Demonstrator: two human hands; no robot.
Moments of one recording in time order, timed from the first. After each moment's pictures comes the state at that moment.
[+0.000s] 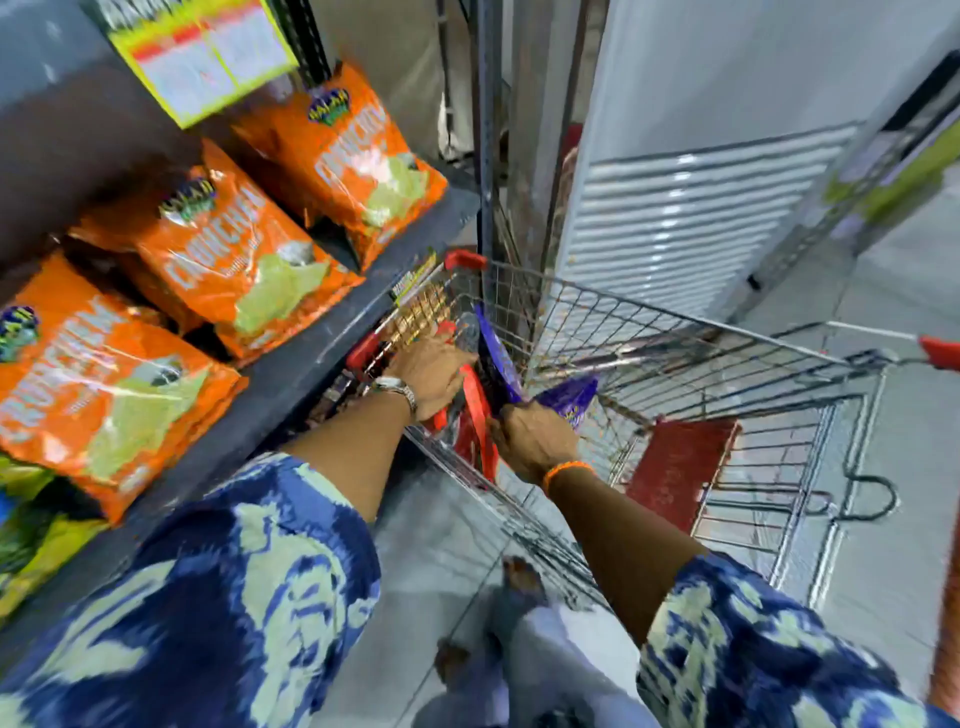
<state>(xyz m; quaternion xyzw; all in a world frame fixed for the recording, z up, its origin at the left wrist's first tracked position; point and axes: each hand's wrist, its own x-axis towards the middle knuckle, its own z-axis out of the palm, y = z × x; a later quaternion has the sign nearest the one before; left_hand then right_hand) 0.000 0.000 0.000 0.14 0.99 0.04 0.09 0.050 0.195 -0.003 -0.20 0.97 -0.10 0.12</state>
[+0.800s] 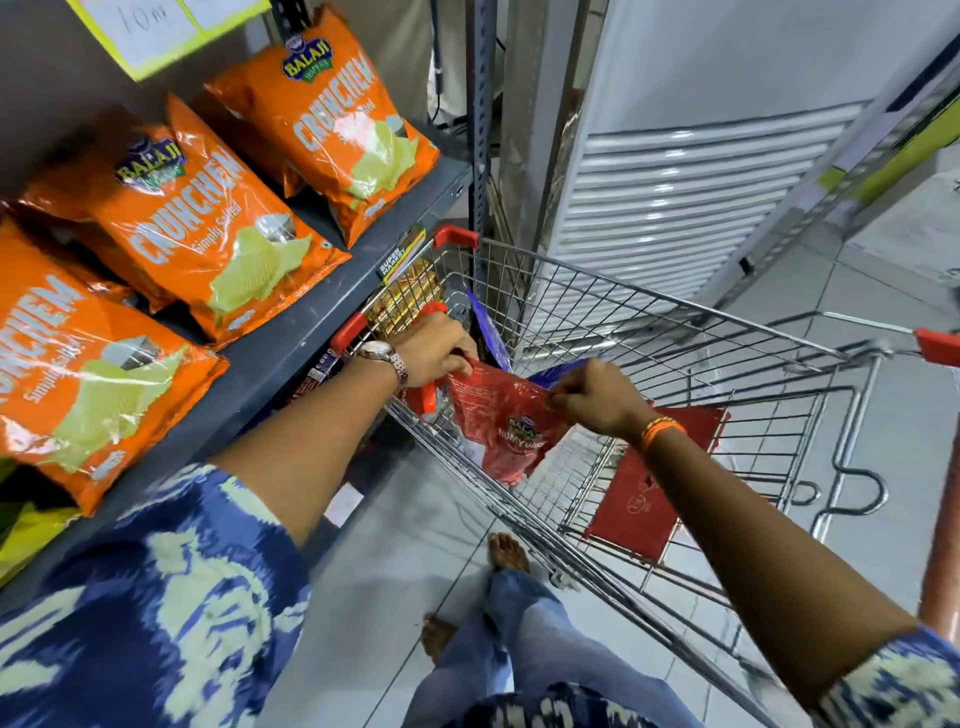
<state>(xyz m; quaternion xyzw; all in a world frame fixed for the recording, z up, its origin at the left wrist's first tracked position) -0.020 0.007 0.027 0.18 0.95 0.19 0.18 -0.002 0.271 0.035 -0.11 0.93 -0.21 0.27</state>
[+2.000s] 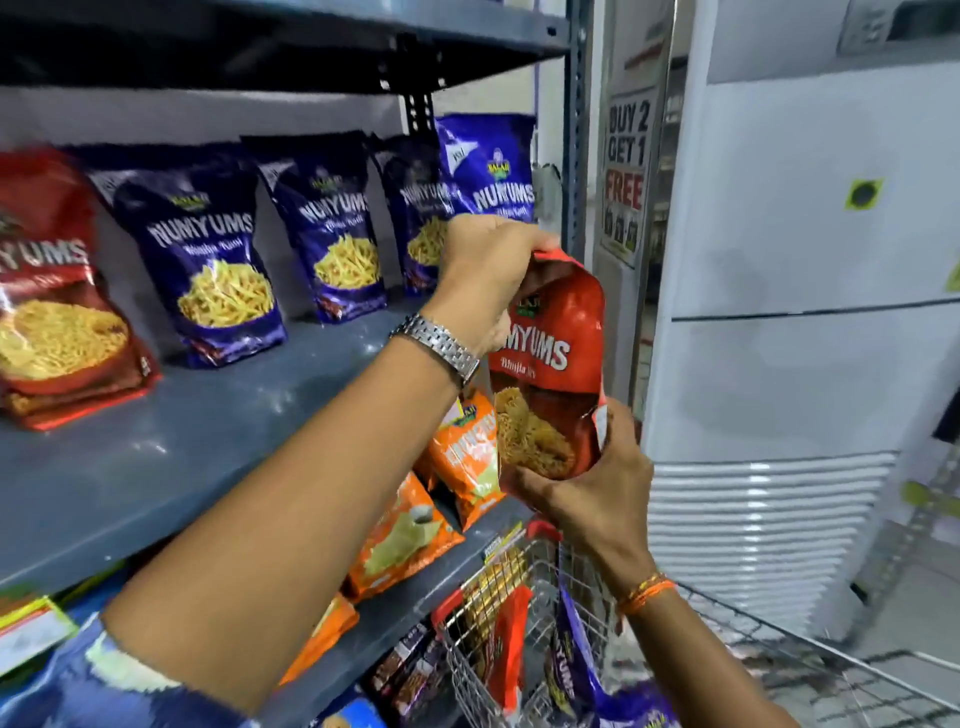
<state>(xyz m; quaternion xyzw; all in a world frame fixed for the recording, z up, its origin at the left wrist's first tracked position) 0.008 0.044 0.490 -0.03 0.63 0.73 -0.26 0.010 0.157 0.294 -0.17 0.76 -0.59 -0.22</state>
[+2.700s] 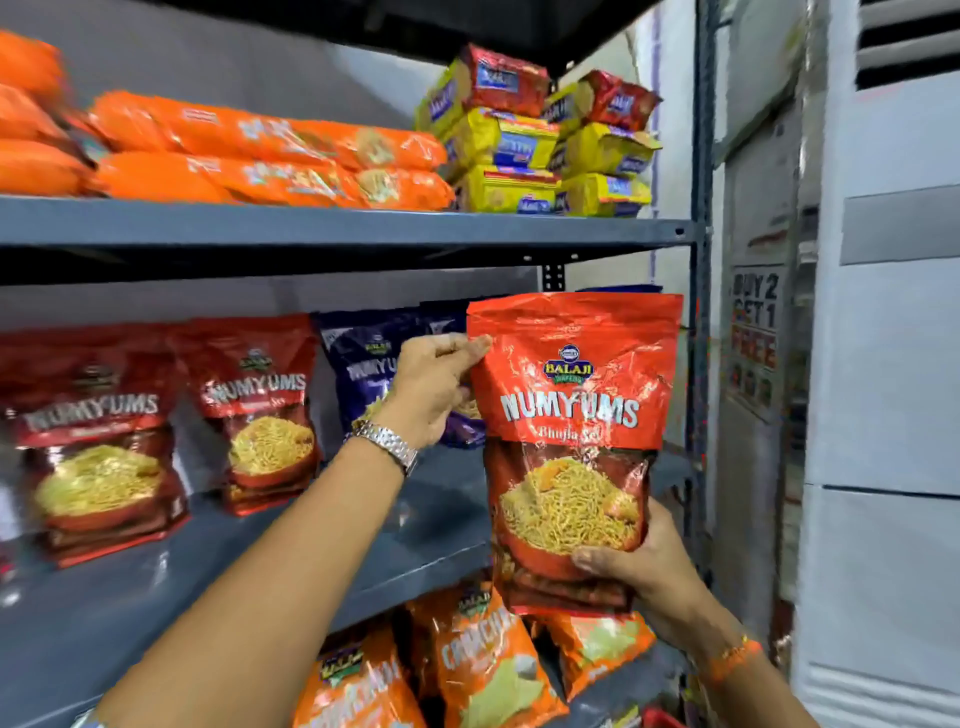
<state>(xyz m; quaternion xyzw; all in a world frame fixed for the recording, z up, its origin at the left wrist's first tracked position) 0.064 -0.107 0.530 -0.06 0.67 0.65 -0.36 -0.035 0.091 0.357 -0.39 0.52 -0.75 0.13</state>
